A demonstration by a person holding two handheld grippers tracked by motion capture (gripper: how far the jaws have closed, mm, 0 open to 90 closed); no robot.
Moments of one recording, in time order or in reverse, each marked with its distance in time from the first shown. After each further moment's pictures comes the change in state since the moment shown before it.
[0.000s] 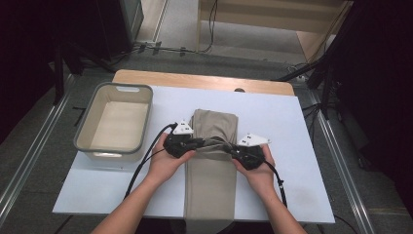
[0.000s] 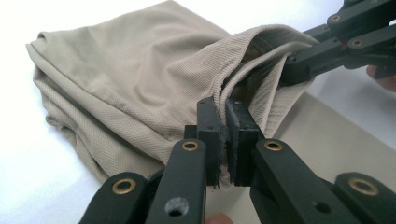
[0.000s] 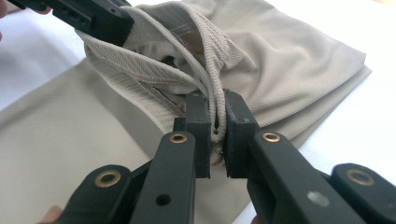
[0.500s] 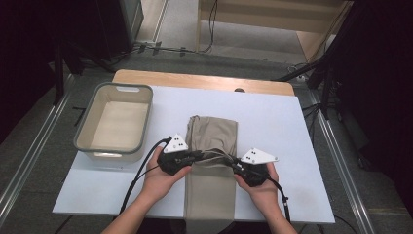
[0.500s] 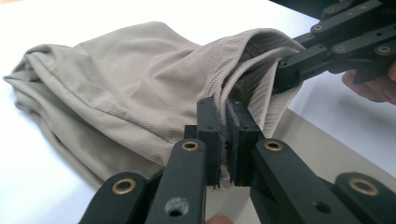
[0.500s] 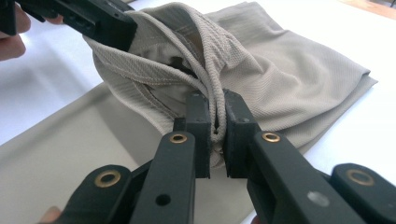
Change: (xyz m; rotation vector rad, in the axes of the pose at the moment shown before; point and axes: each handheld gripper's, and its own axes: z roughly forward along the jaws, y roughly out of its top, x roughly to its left) left arm -0.036 -0.024 -0.032 -0.060 -0.044 0.017; right arm 0.032 -0.020 -0.035 -0.071 0.045 -0.012
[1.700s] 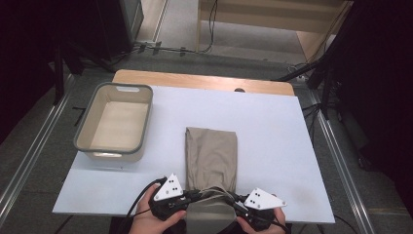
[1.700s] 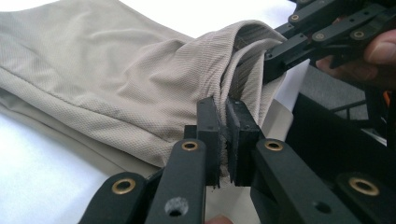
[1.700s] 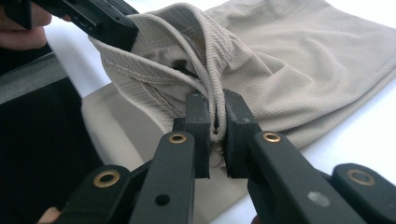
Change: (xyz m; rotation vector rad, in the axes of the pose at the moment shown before) left arm -0.079 -0.050 -0.046 0.041 -0.085 0.033; right arm 0.067 -0.048 -0.056 0.013 0.080 -0.028
